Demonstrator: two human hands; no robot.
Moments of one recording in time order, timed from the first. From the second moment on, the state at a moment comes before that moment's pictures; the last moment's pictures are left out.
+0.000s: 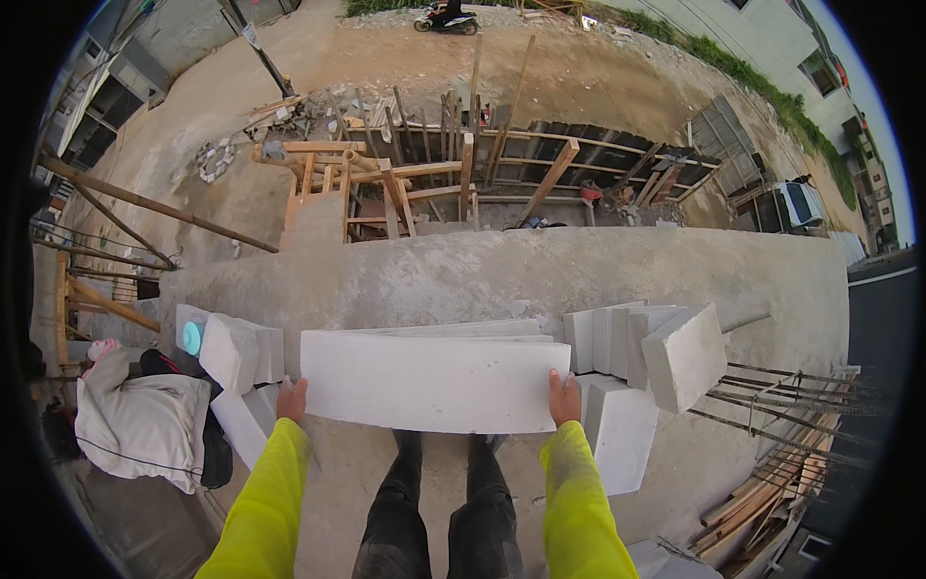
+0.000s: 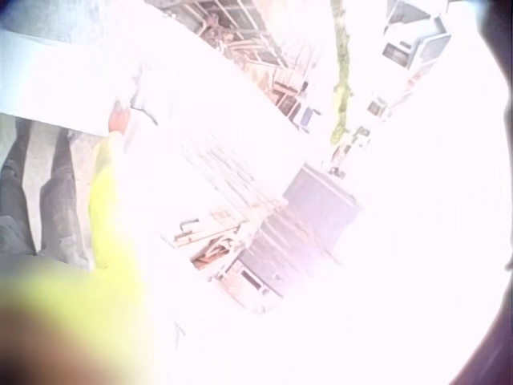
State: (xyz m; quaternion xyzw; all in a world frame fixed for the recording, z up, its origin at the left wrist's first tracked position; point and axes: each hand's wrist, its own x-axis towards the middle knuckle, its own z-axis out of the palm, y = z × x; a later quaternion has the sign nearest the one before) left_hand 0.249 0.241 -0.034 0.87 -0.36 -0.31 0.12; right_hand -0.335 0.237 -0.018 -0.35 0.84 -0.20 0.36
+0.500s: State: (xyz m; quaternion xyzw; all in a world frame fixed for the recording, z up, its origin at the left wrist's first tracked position) left_hand 0.285 0.202 -0.064 0.86 -0.32 -0.39 0.06; right_hand -0.309 0.371 -0.048 -0.11 0.81 -0.38 0.43
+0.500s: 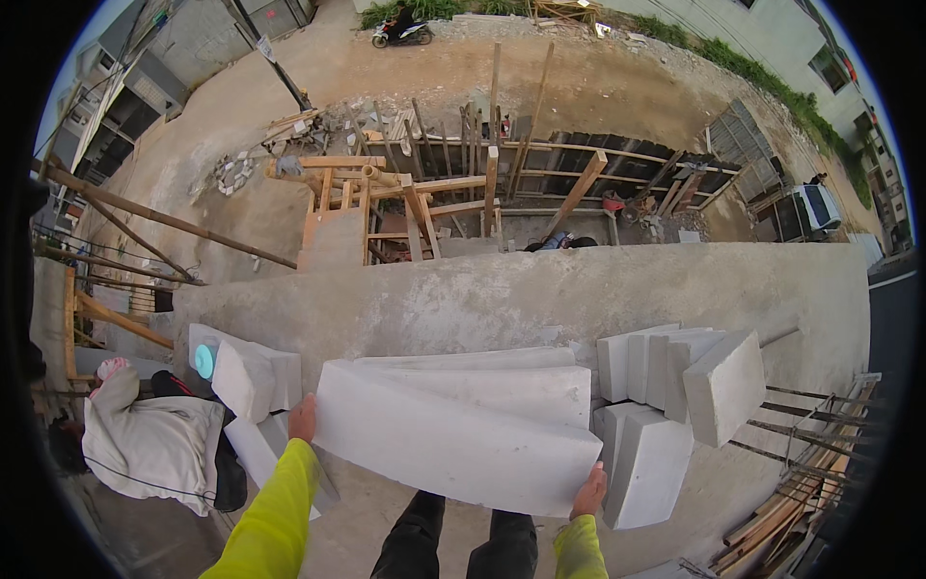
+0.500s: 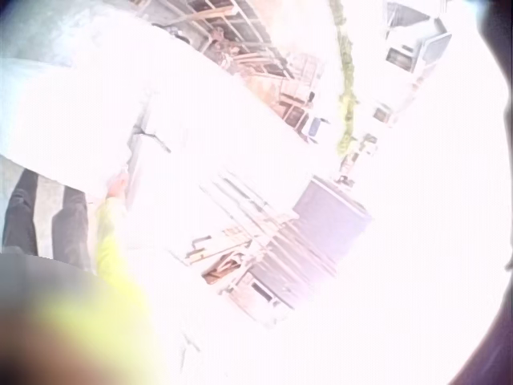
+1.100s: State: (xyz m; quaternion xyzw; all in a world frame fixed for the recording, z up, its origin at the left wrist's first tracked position) left_hand 0.244 0.309 0.115 0.75 -0.07 -0.61 0.23; right_hand -0.368 0.406 0.118 0.04 0.73 -0.40 0.56
